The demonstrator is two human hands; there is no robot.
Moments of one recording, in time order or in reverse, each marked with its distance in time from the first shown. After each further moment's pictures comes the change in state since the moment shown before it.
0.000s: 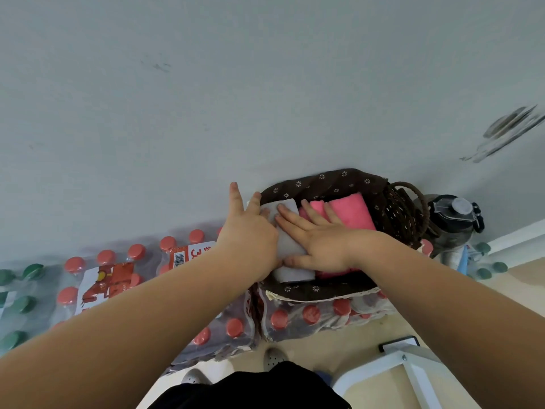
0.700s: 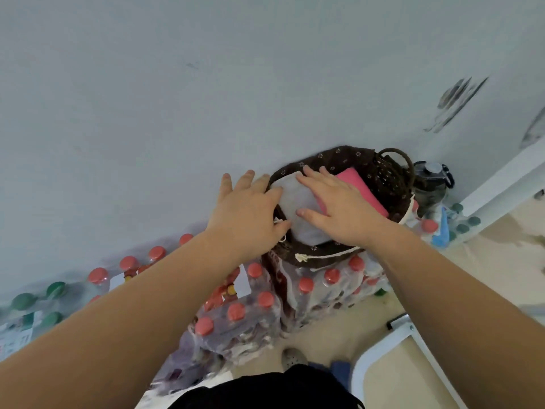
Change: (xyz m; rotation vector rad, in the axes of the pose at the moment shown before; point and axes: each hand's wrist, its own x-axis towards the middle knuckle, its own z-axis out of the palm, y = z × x) left_hand -0.066 -0.040 0.015 -0.366 0.452 0.061; right_hand -0.049 -0.060 0.010 0.353 0.711 0.224
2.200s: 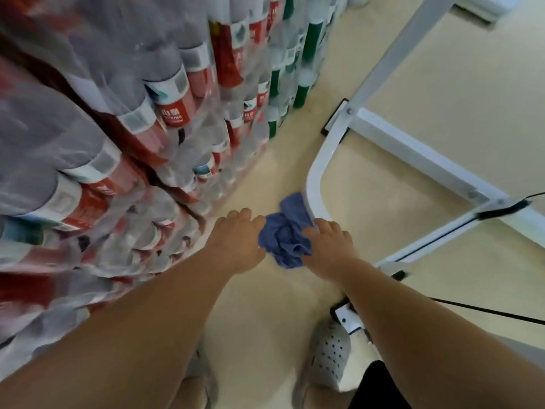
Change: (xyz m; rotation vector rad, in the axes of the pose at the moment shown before) left_hand -0.145 0.193 0.665 -0.045 -0.499 0.581; right_hand -0.387 0.181 0.634 -0.079 -0.340 0.923
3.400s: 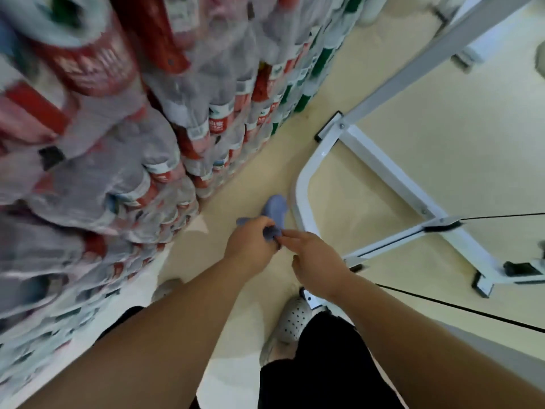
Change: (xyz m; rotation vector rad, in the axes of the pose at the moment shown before) left_hand -0.075 0.032 -0.050 -1.019 0.122 -0.197; right_hand -0.103 -0.069 -0.112 0.295 -0.049 -0.260
